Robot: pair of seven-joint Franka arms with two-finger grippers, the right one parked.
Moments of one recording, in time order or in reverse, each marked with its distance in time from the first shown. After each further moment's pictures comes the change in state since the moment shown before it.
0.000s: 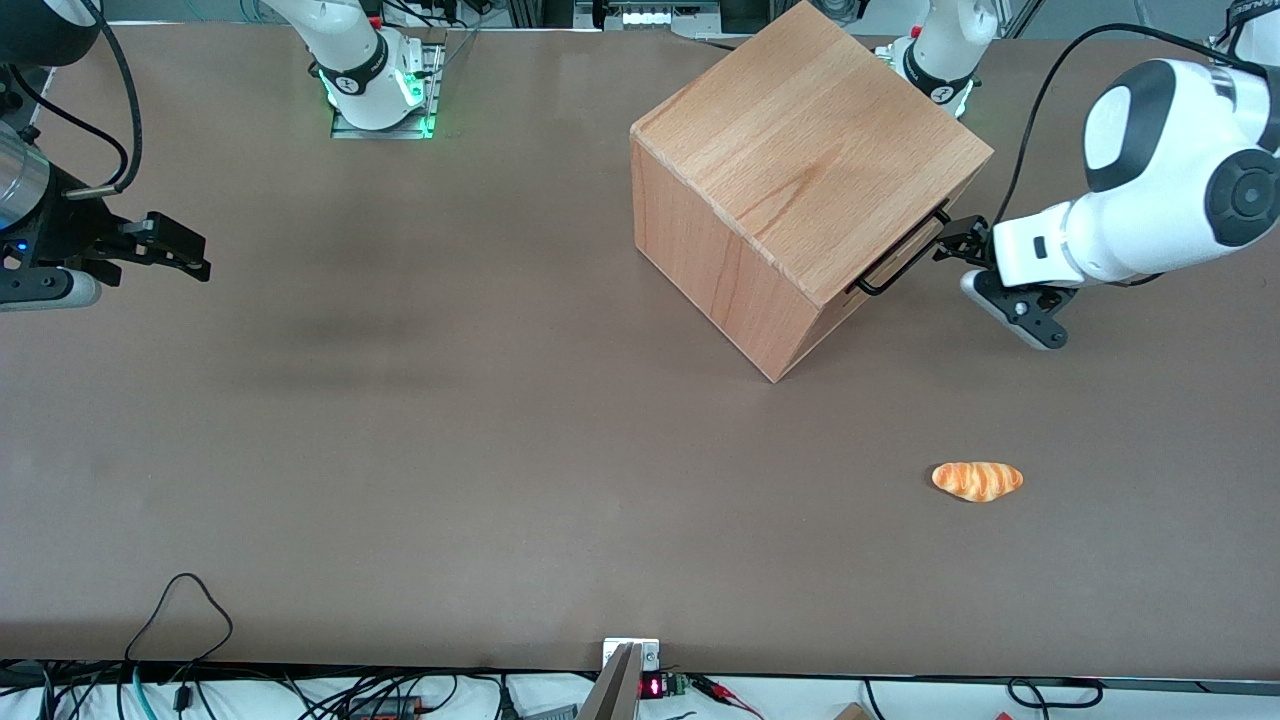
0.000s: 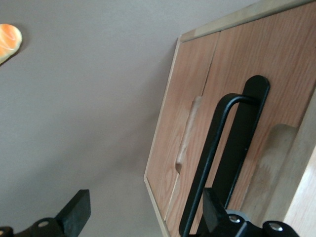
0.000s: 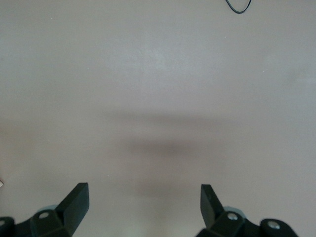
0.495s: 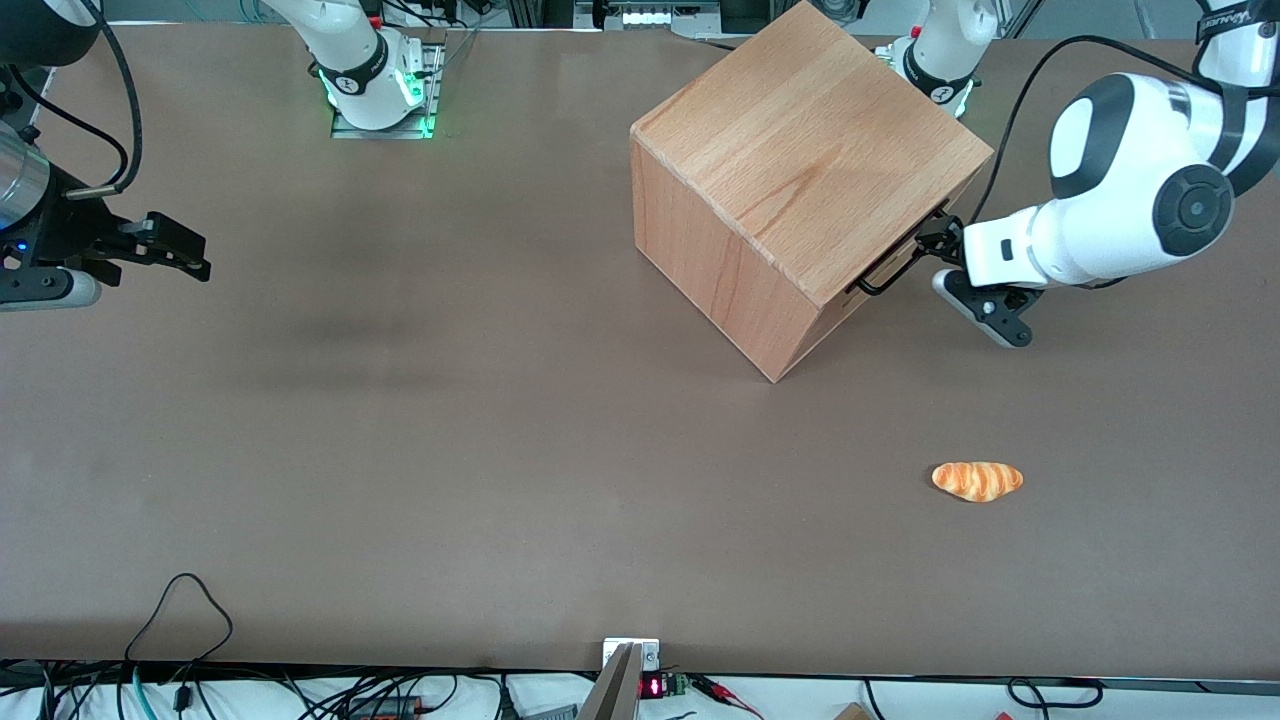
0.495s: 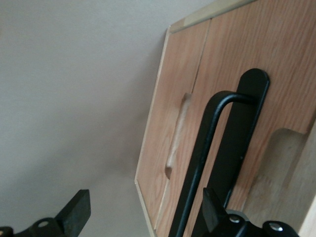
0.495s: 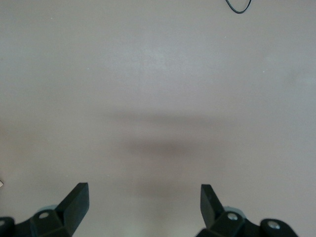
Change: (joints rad) arm -0.001 0.005 -0.026 -0.057 -0.017 0.031 0.001
